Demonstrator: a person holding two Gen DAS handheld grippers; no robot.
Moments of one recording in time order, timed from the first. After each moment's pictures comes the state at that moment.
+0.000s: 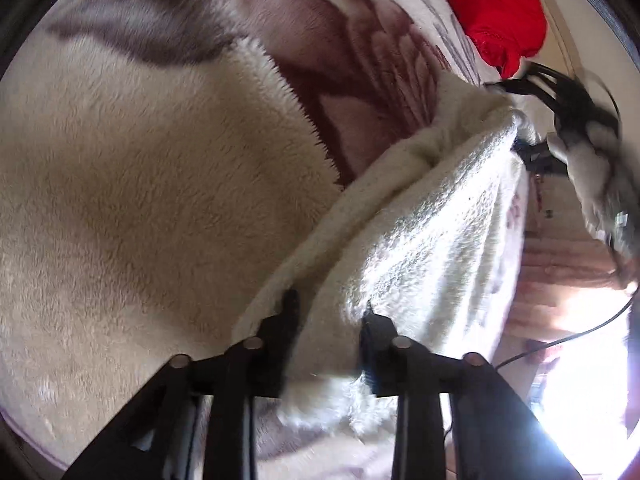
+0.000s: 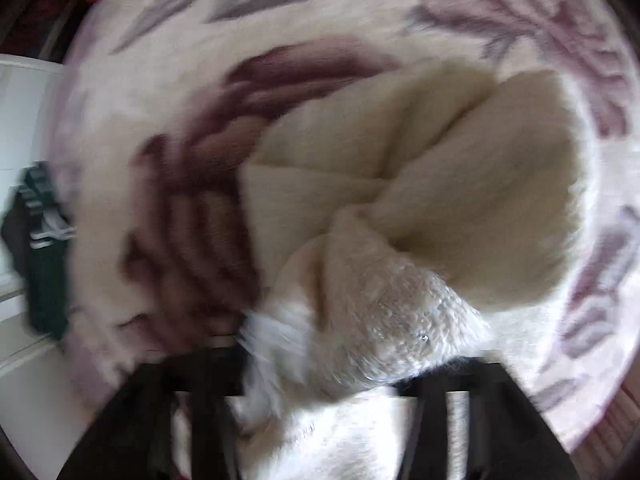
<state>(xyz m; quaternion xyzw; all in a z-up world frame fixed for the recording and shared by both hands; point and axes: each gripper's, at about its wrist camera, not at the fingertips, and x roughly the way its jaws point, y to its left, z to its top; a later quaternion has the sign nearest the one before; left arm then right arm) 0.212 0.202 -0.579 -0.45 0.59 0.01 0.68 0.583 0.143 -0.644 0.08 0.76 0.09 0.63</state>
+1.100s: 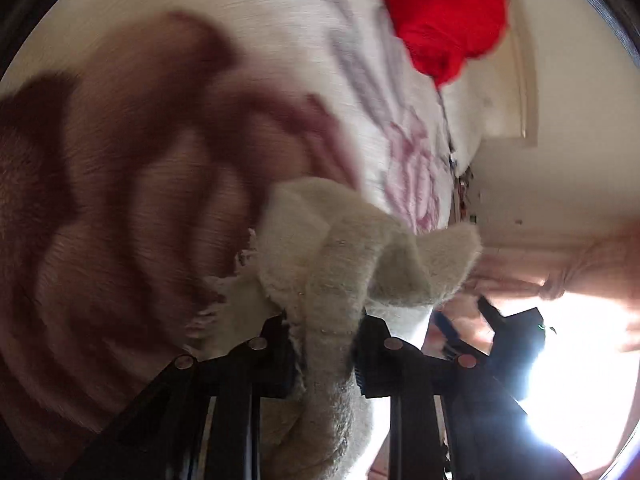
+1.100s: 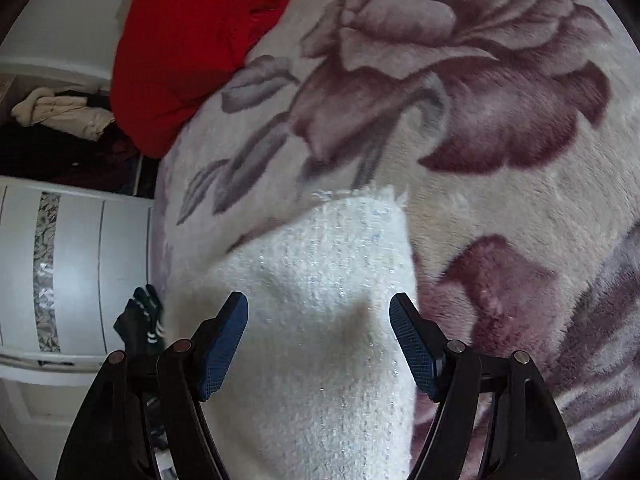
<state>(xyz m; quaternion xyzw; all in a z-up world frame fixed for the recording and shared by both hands) 0.508 0.191 -0.622 -0.52 0.53 -0.13 0.66 0.615 -0.066 -0.620 0.29 0.60 0.16 0.73</state>
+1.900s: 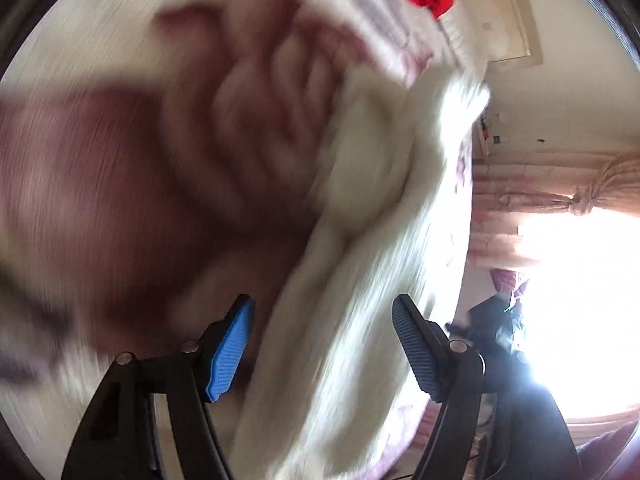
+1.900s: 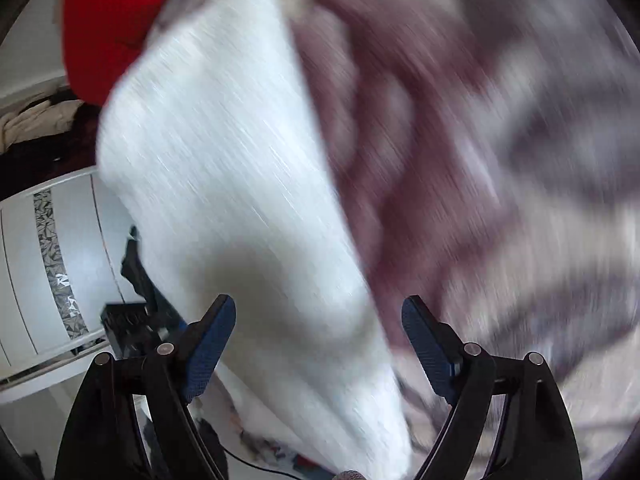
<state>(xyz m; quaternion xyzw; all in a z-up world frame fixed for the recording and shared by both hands) 0.368 0.206 -0.601 -0.40 0.62 -0.17 0.66 0.409 -0.105 -0.691 0.37 0.72 0.13 0.57</state>
